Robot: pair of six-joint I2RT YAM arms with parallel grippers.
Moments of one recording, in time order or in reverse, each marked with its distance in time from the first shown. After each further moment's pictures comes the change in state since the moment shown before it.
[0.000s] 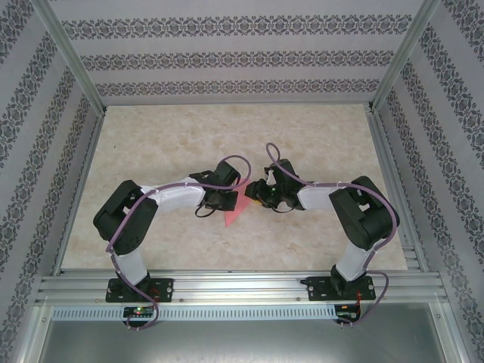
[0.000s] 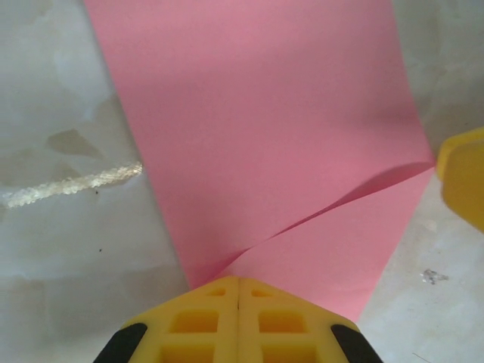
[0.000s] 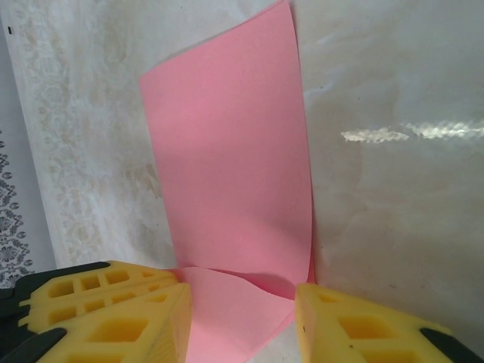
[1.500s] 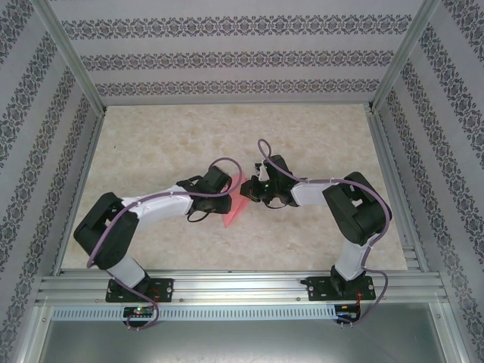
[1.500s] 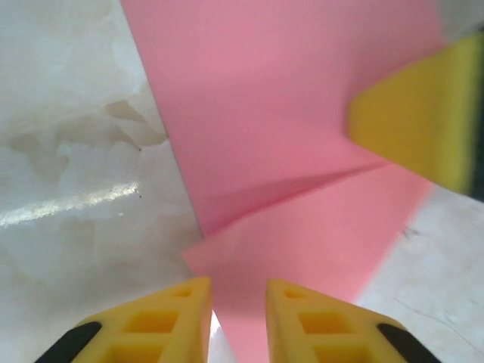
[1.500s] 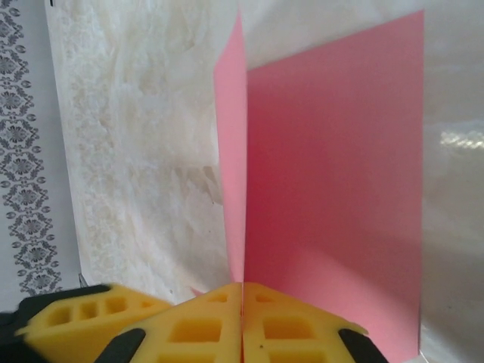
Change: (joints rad) left arm -0.011 -0.200 -0.143 0.063 -0.008 -0.016; right arm 0.033 0.059 0.076 0.044 -0.054 -0.005
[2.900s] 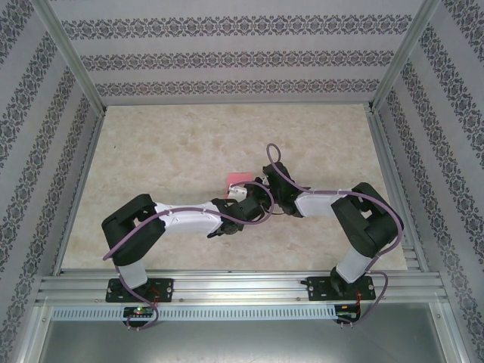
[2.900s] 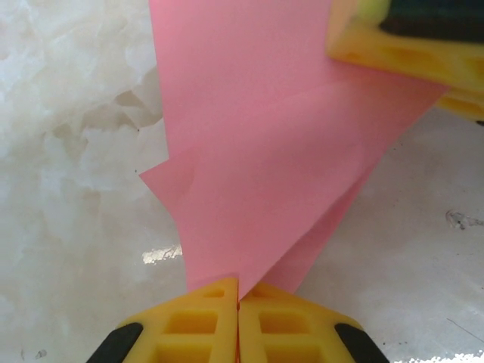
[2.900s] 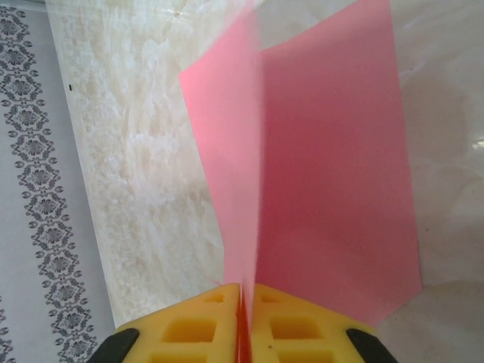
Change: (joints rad) left arm -0.309 0.190 0.112 -0.126 -0.541 -0.145; right arm 0.064 -0.118 -0.116 0.088 0.188 0.243
